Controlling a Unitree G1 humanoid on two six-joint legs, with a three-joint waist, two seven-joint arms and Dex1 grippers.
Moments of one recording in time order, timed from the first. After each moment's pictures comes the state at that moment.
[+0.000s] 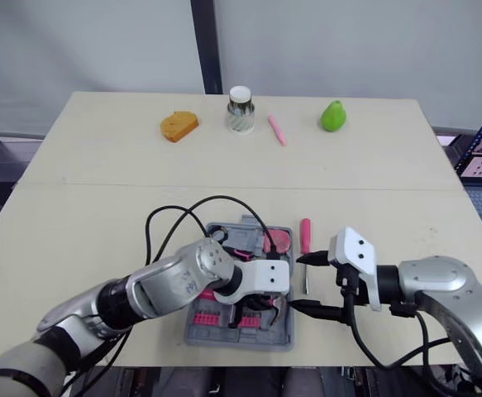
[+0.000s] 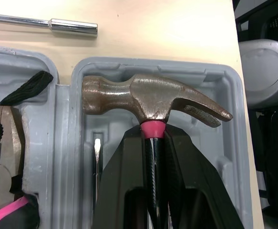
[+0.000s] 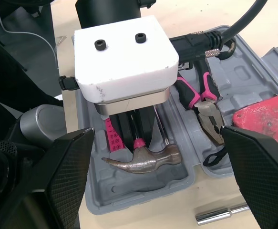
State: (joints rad) left arm -0.81 0.39 -0.88 -0.41 -0.11 1.25 -0.80; right arm -0.02 -0.95 -0.12 -0.62 0.66 0.70 1.02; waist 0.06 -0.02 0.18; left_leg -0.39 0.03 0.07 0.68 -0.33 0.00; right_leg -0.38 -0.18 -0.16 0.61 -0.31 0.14
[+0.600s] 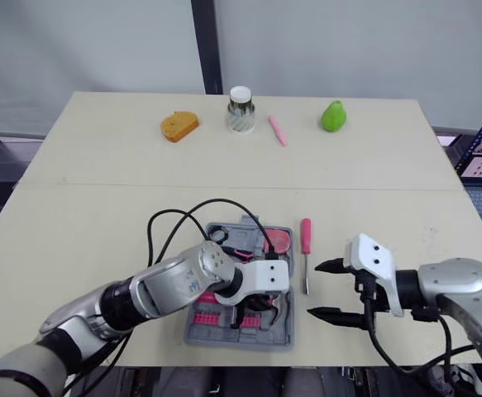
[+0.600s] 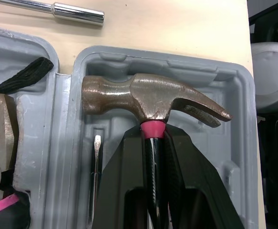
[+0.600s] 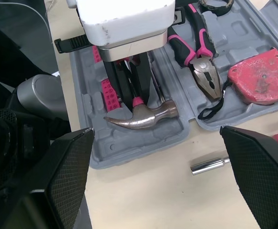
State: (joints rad) left arm -0.80 0.38 -0.88 -0.38 -0.15 1.26 -0.74; right arm 0.07 -1.05 -0.19 -0.58 0.63 0.65 1.10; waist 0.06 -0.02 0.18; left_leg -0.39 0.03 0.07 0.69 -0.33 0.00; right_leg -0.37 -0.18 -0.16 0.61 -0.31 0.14
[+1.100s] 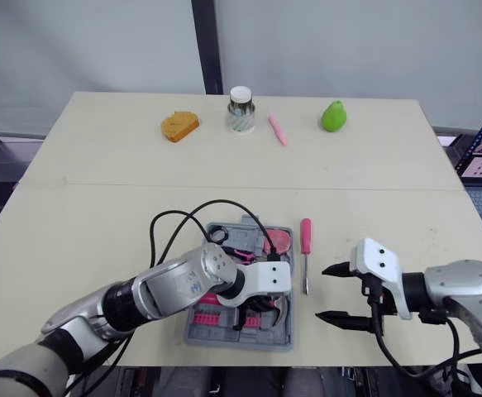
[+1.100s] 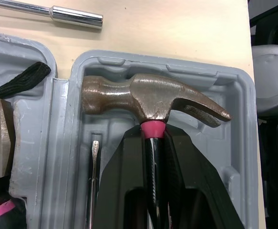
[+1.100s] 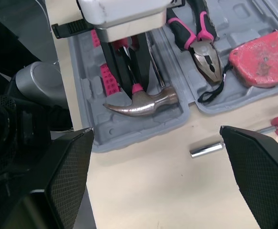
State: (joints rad) left arm -0.80 0.37 -0.89 -0.38 -0.16 1.26 -0.71; right arm 0.10 -1.07 -0.20 -0.55 0.59 0.63 1.14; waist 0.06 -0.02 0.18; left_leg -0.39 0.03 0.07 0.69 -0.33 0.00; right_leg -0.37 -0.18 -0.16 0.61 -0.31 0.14
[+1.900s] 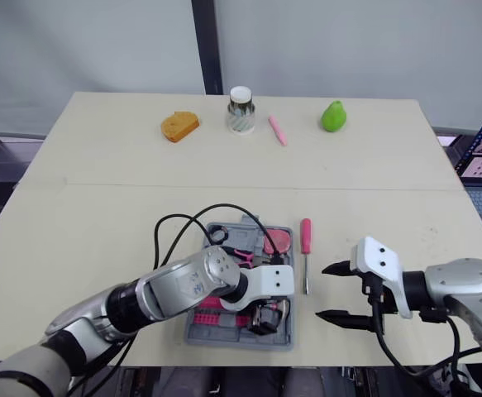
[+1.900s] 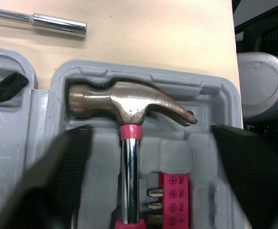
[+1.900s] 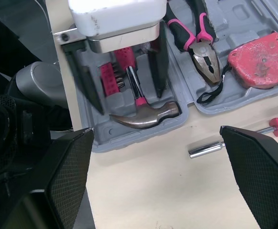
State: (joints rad) left arm -0.78 0.35 -0.89 -0.36 -0.20 1.26 -0.70; right arm 0.09 -1.07 -0.20 -0.55 0.59 0.63 1.14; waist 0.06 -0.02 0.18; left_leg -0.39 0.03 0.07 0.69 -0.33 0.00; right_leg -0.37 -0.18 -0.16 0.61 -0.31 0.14
